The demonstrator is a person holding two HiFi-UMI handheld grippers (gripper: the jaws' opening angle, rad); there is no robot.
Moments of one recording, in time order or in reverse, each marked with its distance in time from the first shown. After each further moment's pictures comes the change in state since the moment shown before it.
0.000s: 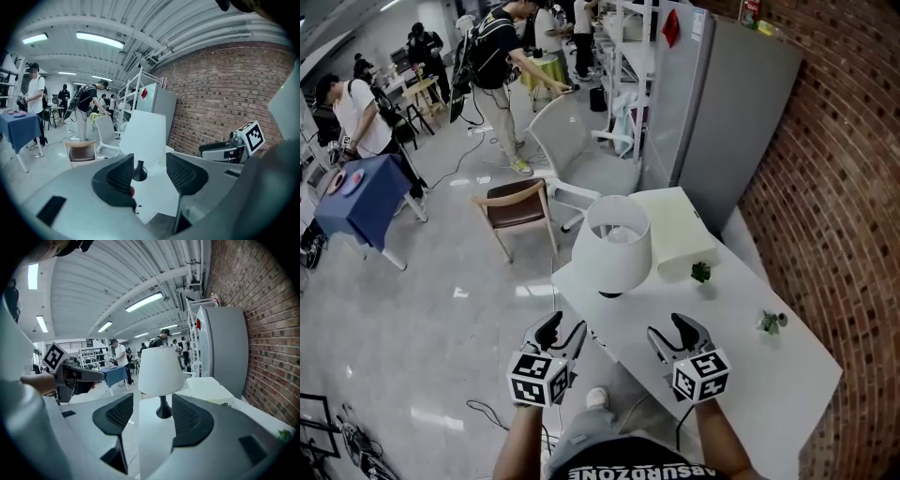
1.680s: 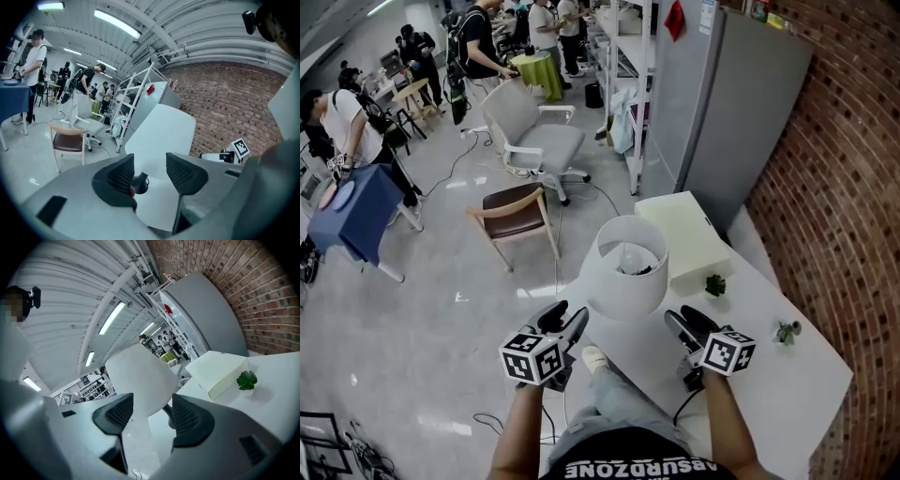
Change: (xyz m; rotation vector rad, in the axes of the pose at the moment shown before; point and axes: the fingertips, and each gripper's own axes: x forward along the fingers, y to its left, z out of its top) left arm 0.092 0.085 0.018 -0.191 0.015 -0.143; right arm 0.090 -0.067 0.015 0.517 -0.055 0.082
